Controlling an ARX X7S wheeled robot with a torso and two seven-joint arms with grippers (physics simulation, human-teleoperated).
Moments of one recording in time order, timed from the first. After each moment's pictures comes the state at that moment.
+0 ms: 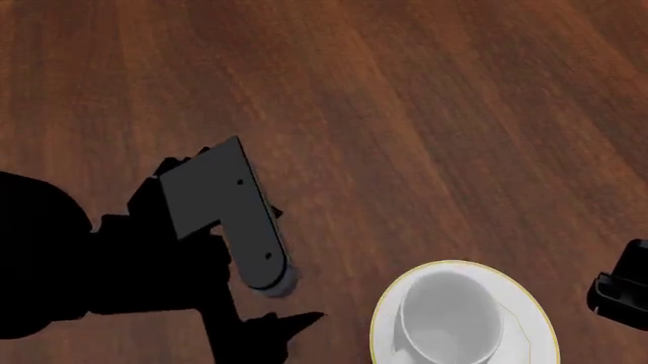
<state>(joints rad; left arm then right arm) -1.66 -0.53 1.41 0.18 -1.41 -0.83 -0.07 0.57 0.08 0.32 -1.01 -0.60 1.36 -0.47</state>
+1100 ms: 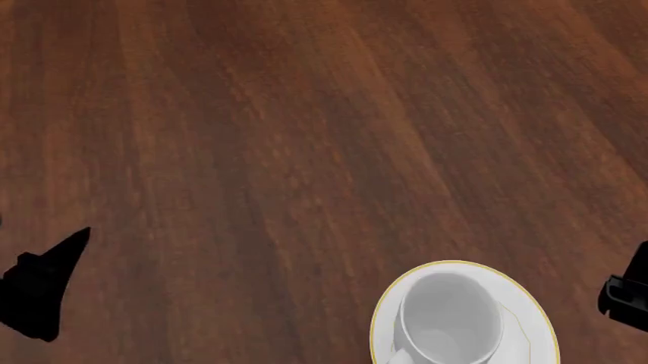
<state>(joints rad) -1.39 -1.21 1.28 0.51 -1.52 -0.47 -0.52 0.59 0.10 0.27 -1.03 -0.73 1.41 -0.56</state>
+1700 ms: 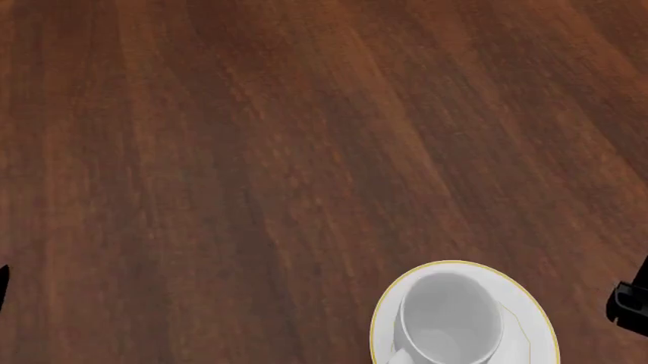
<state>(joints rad) -1.11 -1.42 1.36 0.59 -1.42 -0.07 -0.66 0.62 0.08 0.25 -1.03 -0.93 1.40 -0.71</state>
